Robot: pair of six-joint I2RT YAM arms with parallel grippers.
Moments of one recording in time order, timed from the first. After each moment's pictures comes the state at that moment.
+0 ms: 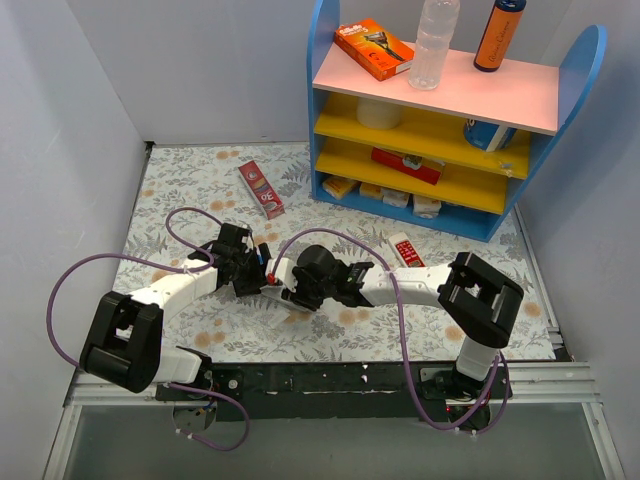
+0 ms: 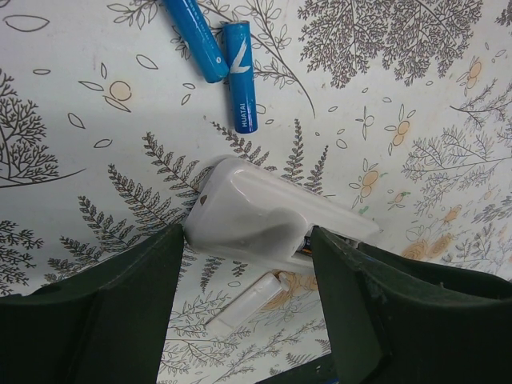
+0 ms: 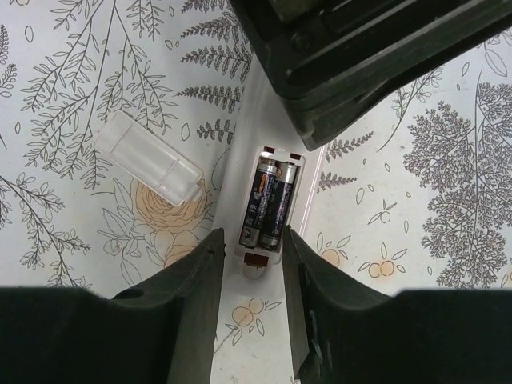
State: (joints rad) left arm -0.36 1.34 0.65 -0.35 0.20 -0.67; right arm 1.11 1.74 0.99 0.00 -0.16 -0.31
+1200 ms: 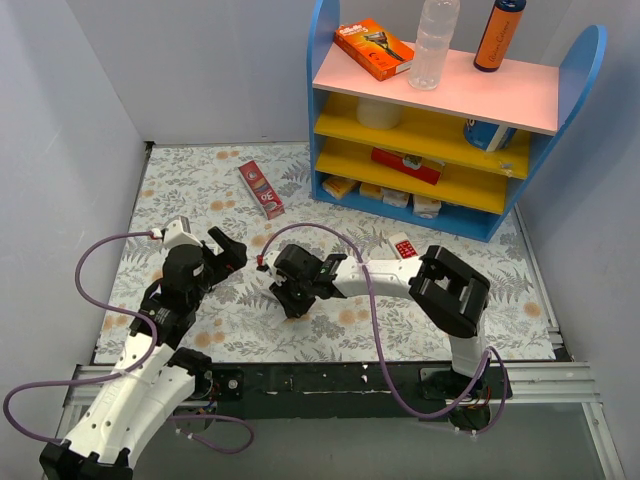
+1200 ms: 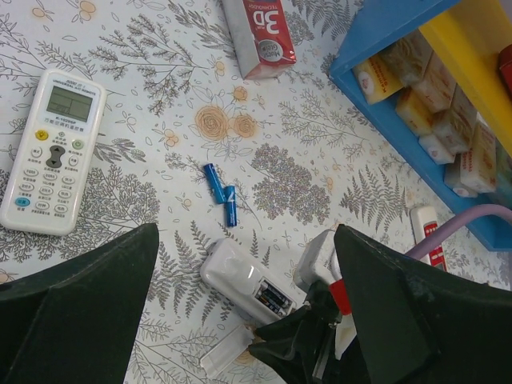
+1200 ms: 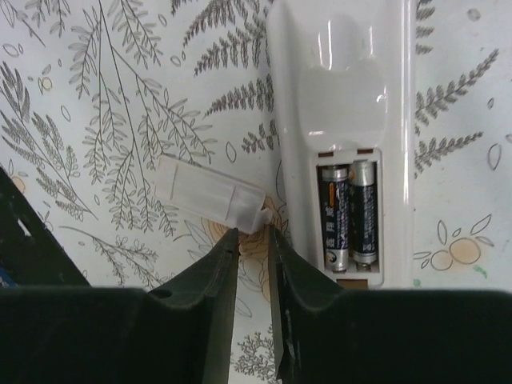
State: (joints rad) left arm -0.36 0.59 0.60 -0.43 -0.24 -0.73; right arm 1.13 1.91 1.24 -0.31 -0.18 0.19
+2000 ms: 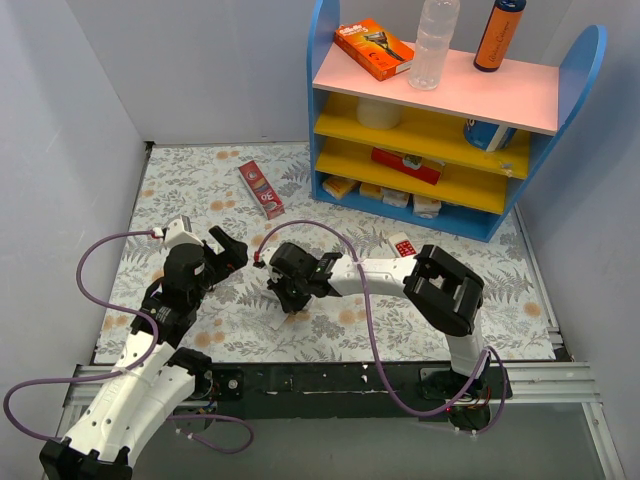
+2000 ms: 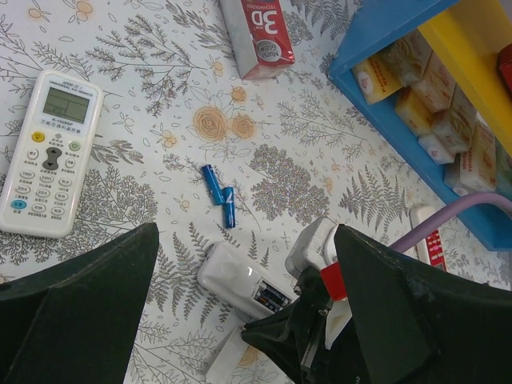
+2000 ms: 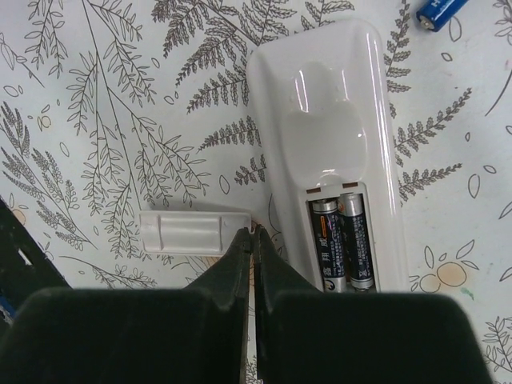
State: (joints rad) left arm -0.36 0.61 0.59 -0.42 -0.25 -0.73; right arm 1.14 1.96 1.29 -0.30 -0.14 0.22
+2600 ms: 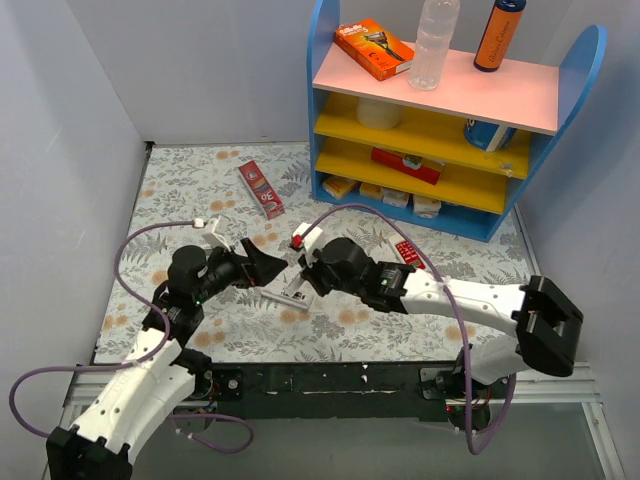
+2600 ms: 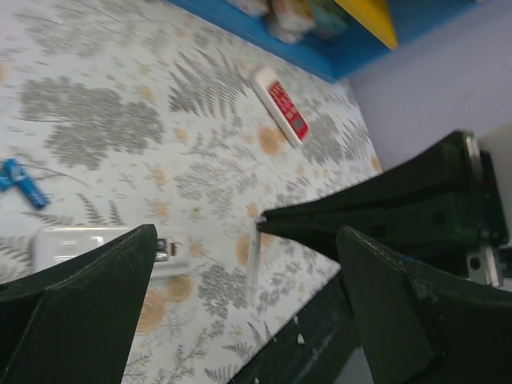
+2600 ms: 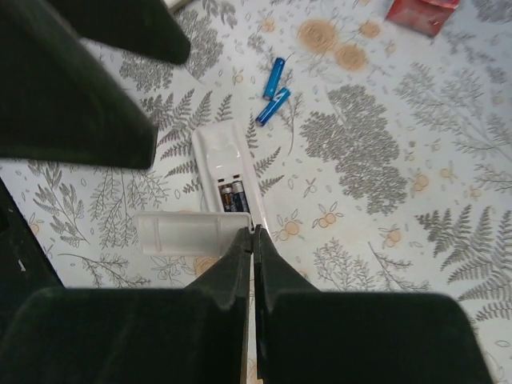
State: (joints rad) left arm -0.36 0.61 0.49 -0.15 0.30 -0.68; right arm 1.14 1.46 0.98 -0.07 0.10 0.08
